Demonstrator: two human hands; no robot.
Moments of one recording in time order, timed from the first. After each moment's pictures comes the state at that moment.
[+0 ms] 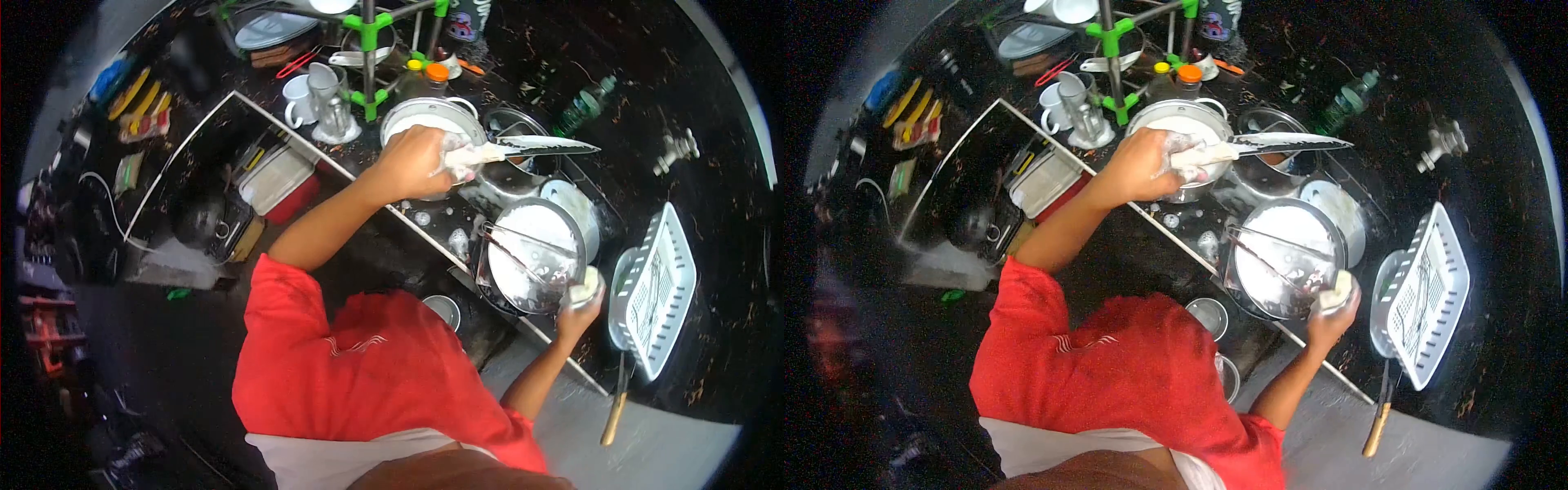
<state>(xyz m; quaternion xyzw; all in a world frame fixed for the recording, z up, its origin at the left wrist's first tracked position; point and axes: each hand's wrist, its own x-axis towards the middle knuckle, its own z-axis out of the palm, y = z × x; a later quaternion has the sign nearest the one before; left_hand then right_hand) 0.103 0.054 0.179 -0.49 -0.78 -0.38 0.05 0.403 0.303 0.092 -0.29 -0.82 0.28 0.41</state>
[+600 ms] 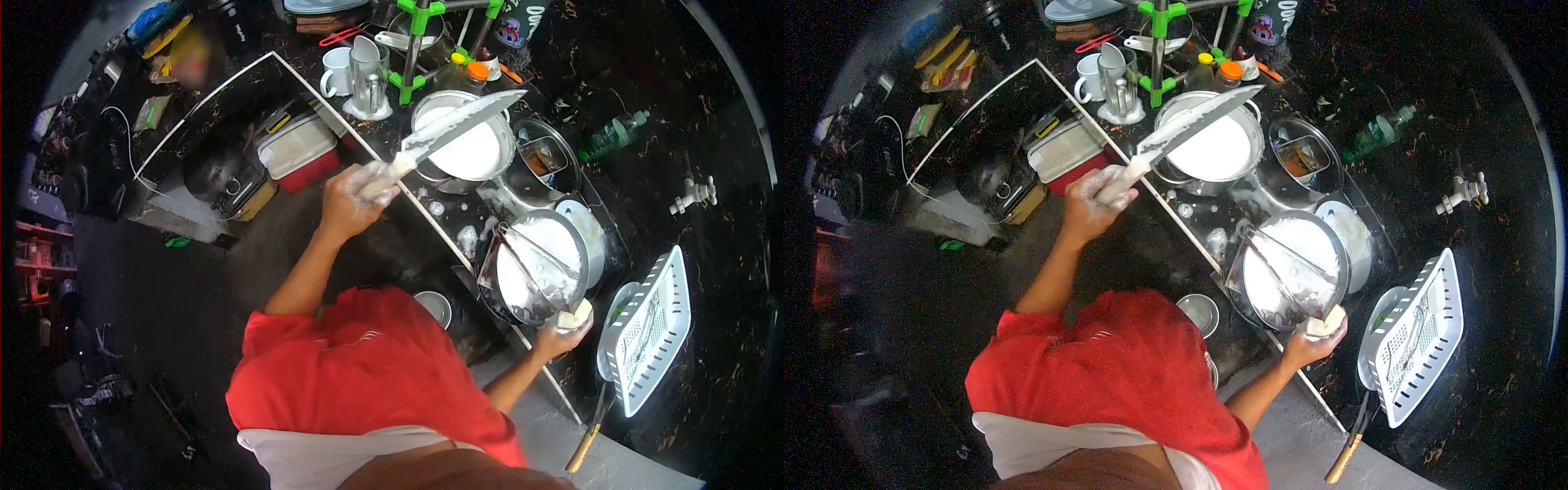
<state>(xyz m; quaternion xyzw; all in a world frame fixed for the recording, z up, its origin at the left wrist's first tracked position) 0.165 -0.047 0.090 -0.23 -0.81 -0.49 0.22 0.407 0.285 0.063 -0.31 -0.76 0.30 0.49</state>
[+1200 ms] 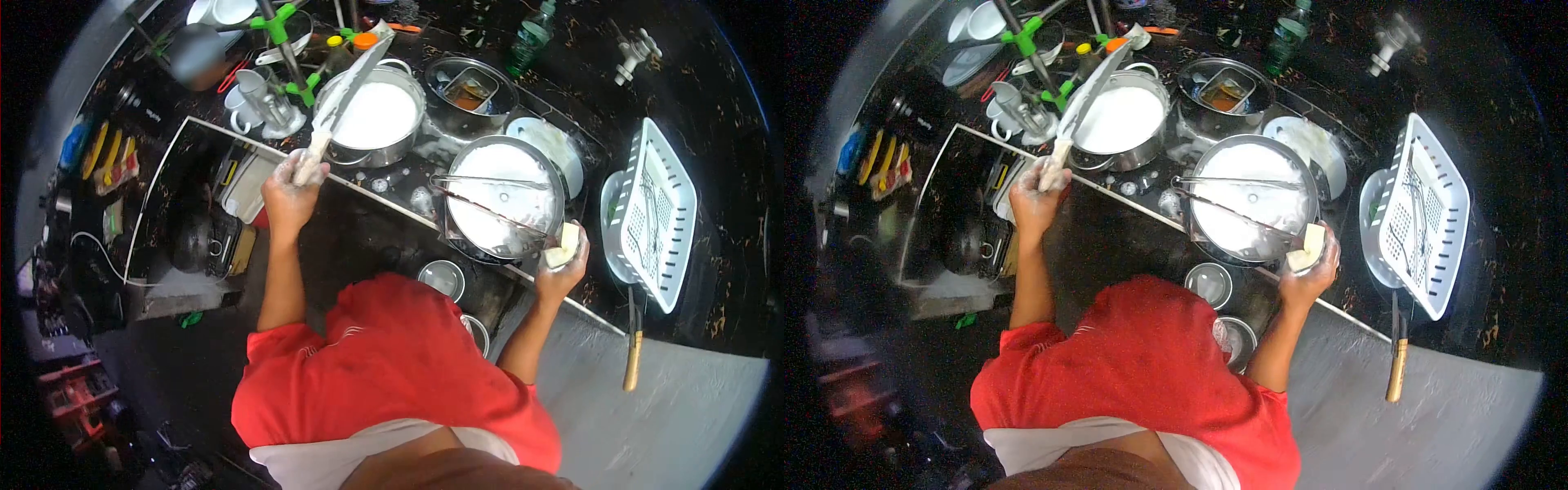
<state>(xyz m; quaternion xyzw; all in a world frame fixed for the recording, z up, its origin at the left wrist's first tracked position) 0.140 -0.023 0.095 -0.17 -0.83 -0.51 0.11 0.428 0.276 0.094 -0.30 -0.82 0.21 0.45</state>
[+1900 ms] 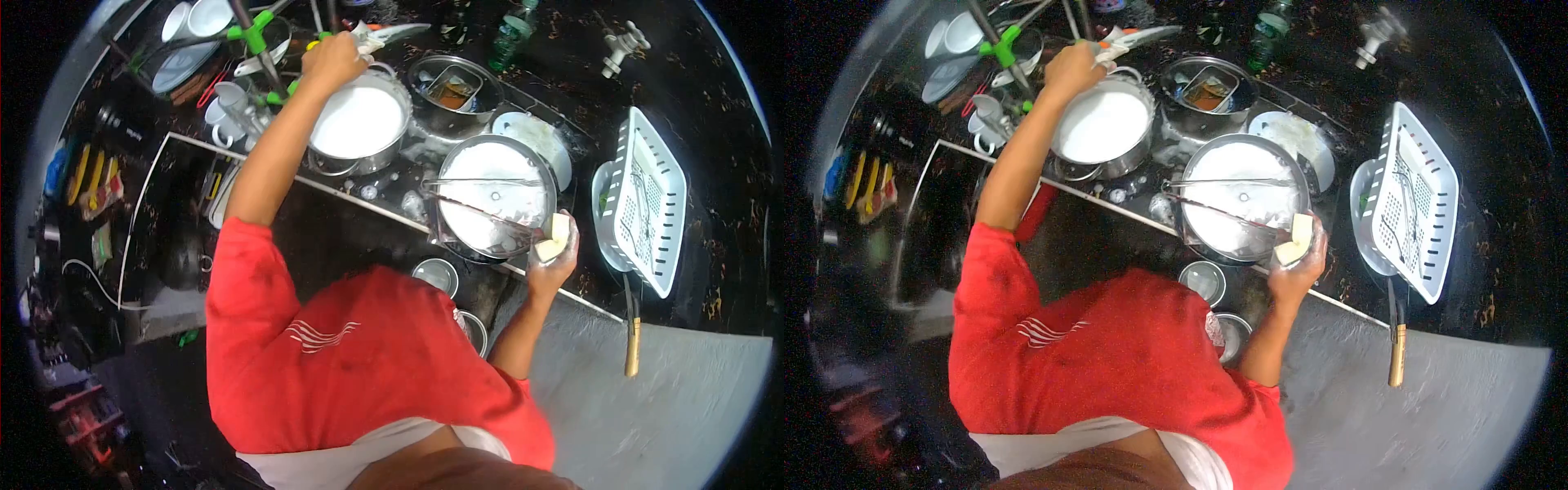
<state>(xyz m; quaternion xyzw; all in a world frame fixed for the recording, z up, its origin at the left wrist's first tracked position) -0.015 0.142 0.175 -0.34 -0.92 -0.16 0.09 0.407 0.265 0.097 -0.30 -0.77 0.26 0.50</state>
